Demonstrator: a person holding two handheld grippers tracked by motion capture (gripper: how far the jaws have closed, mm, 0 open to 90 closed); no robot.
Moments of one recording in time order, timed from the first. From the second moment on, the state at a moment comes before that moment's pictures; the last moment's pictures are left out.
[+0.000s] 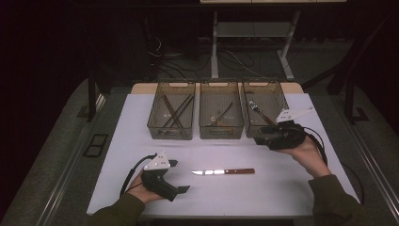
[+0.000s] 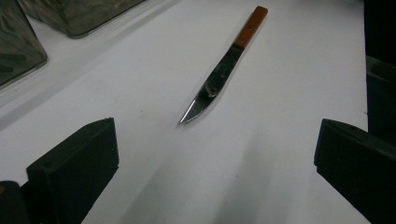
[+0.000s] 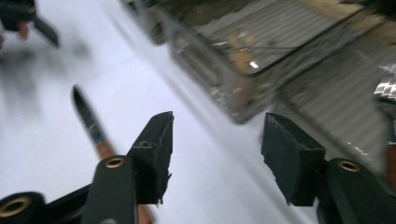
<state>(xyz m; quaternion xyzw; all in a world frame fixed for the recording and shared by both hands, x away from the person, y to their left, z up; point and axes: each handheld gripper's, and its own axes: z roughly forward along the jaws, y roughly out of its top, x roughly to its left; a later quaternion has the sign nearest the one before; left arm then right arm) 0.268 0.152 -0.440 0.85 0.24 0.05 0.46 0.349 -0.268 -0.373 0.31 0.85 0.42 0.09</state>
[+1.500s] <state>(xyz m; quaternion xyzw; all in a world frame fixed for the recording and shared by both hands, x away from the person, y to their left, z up) 0.267 0.151 -0.440 0.86 0.23 0.04 0.46 0.323 -0.163 -0.443 0.11 0.93 0.34 0.03</state>
